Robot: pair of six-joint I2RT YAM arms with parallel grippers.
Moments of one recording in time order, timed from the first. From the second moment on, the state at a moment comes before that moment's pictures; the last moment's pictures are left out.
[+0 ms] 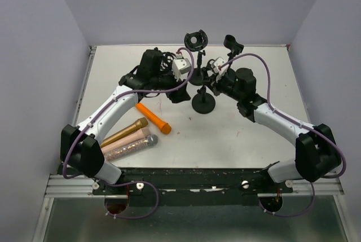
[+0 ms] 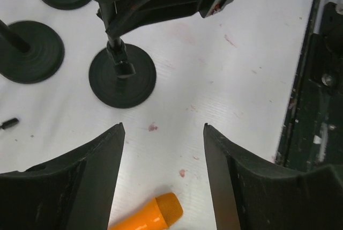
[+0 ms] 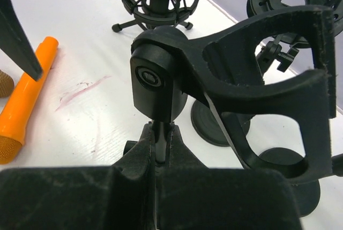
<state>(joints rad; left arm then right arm) -0.49 1.49 1.37 -0.52 0.75 0.26 0.48 1.42 0.88 0.37 -0.36 -0.26</state>
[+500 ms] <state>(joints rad) -0.74 1.47 1.02 0.06 0.39 0.81 0.47 1.42 0.88 0.38 -0.32 -0.19</state>
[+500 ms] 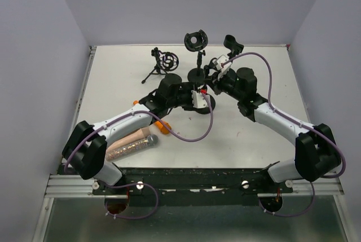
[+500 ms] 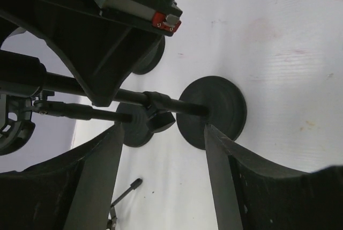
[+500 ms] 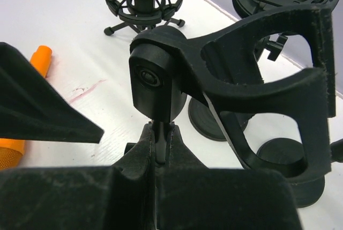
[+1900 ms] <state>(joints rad) -0.63 1.26 1.08 -0.24 0.27 0.38 0.46 1.05 0.96 -0.28 -0.31 -0.25</state>
